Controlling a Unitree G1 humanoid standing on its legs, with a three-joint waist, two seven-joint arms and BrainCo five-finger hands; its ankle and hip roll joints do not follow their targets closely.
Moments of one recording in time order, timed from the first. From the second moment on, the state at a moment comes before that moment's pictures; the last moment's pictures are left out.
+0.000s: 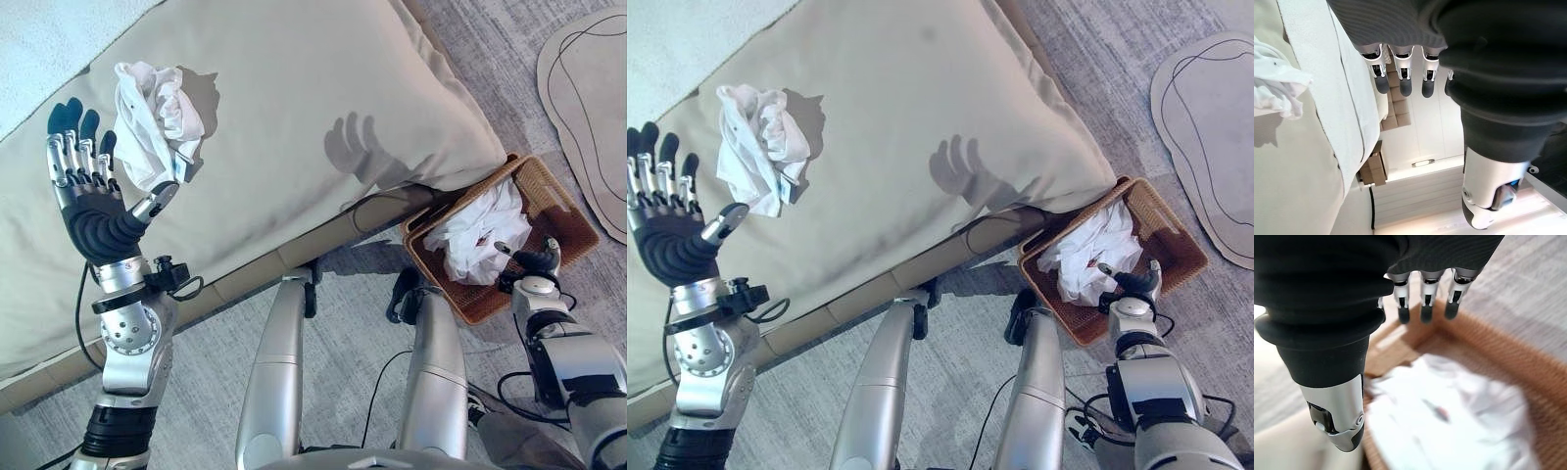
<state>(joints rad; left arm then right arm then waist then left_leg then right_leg) -0.04 0.45 0.08 -0.25 -0.28 -0.53 0.44 -0.62 -0.49 0.04 1.15 0.31 -0.21 -0.41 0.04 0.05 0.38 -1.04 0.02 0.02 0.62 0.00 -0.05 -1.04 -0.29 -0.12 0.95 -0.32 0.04</state>
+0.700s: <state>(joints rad) -0.41 0.77 0.12 0.55 0.14 -0.23 0.63 -0.13 -0.40 0.10 0.35 0.22 -0.33 -0.22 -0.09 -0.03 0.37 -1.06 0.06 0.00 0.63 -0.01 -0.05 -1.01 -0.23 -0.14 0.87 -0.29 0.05</state>
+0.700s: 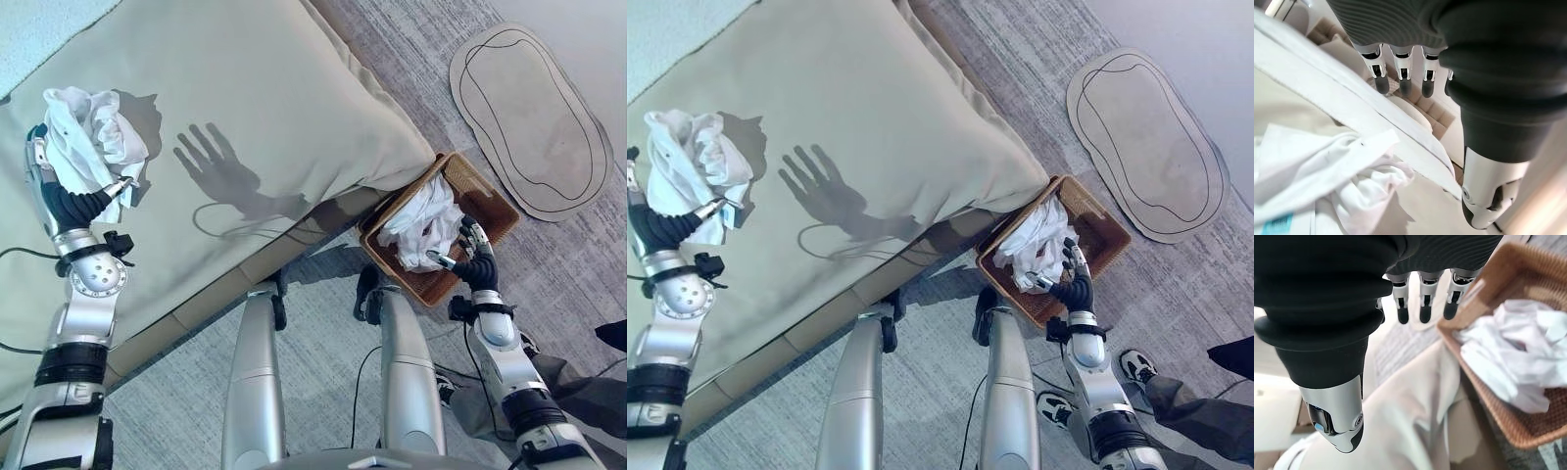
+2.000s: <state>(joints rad) -0.65 1.10 -0.17 0.73 0.15 -0.30 0.46 -0.17 -0.41 0.18 0.30 0.31 -0.39 -0.16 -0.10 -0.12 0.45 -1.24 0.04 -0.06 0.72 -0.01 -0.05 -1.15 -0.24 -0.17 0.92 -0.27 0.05</state>
